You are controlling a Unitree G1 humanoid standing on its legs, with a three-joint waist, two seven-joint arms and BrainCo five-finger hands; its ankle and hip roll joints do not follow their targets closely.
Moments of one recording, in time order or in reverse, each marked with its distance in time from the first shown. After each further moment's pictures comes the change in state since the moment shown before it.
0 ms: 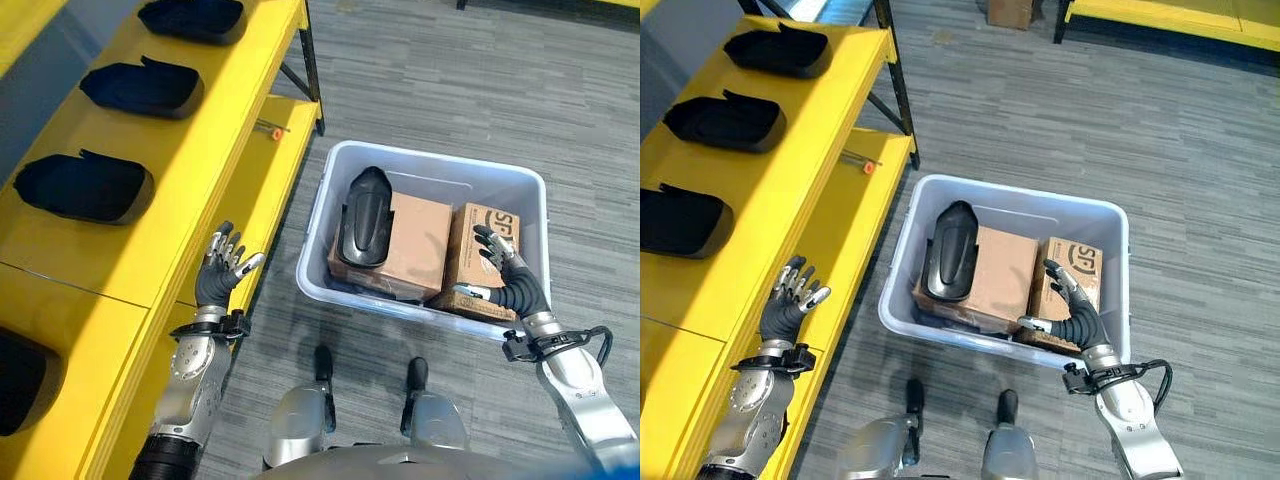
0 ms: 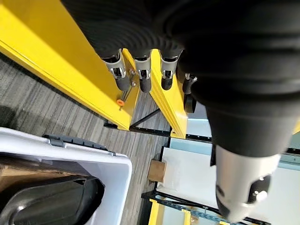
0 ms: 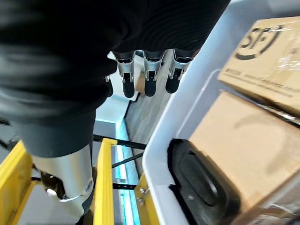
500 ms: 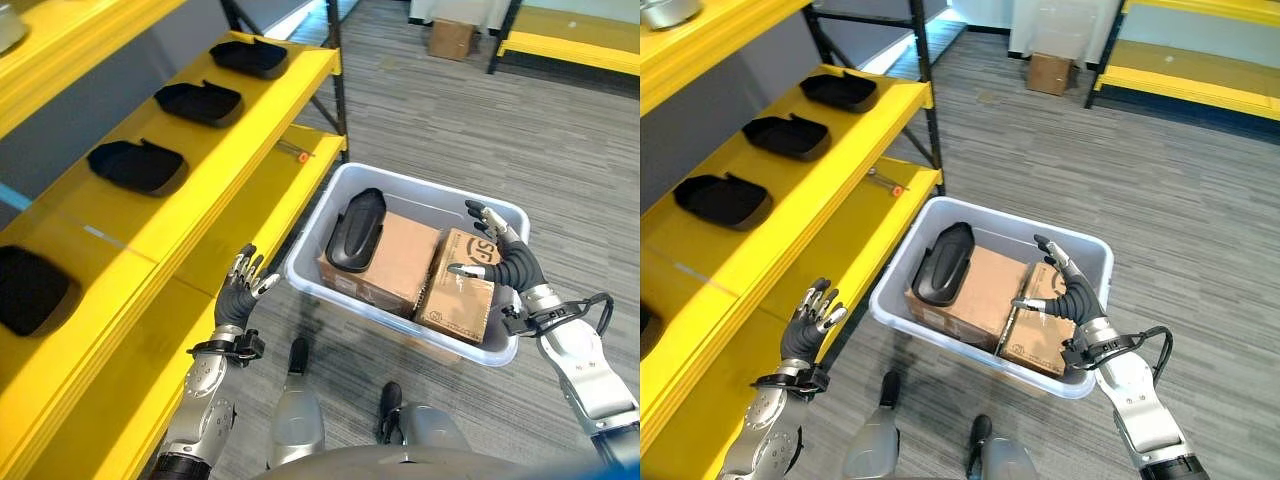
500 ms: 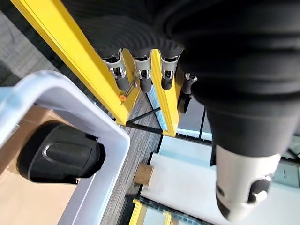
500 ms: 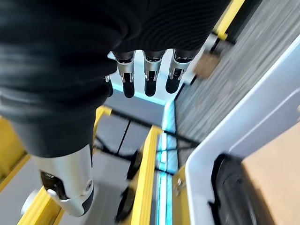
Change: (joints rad) left arm 0.103 -0.051 -0.058 0.004 -0.070 0.040 -0.086; right arm -0.080 -0.072 0.020 0.002 -0.049 -0.013 -0.006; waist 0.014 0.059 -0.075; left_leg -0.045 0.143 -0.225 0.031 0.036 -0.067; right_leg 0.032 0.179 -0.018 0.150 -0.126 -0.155
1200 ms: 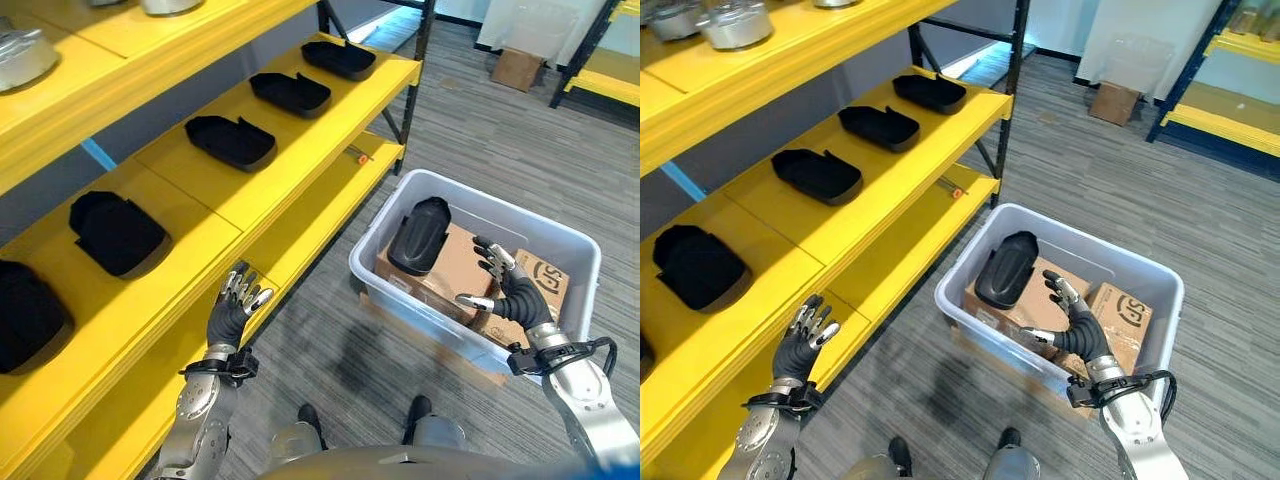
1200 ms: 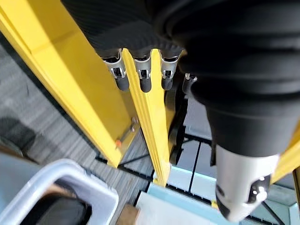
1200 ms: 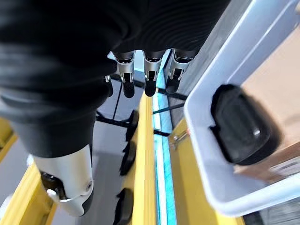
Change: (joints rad) left arm 0.075 -0.020 0.008 -0.032 -0.002 0.006 -0.012; right arm 0.148 0.046 -0.025 -0.043 0.087 0.028 0.046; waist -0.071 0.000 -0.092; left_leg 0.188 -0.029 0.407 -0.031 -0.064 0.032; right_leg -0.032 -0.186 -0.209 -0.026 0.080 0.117
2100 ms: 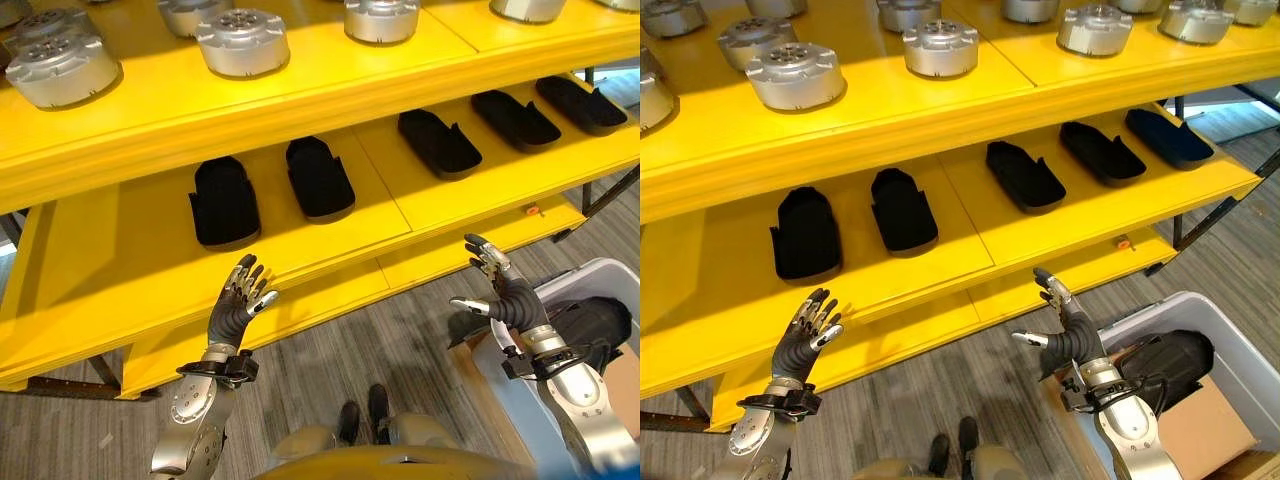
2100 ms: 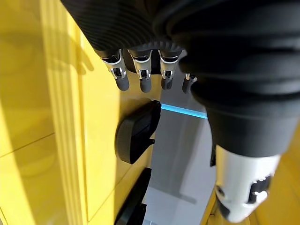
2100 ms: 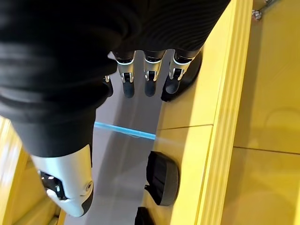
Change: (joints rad) left arm 0.040 0.071 -0.031 -0.077 0.001 -0.025 -0.039; right arm 0.042 0.018 0.022 -0.040 0.004 -0.054 0.020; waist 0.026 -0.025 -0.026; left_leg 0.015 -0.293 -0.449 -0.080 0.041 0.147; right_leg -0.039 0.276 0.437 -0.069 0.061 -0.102
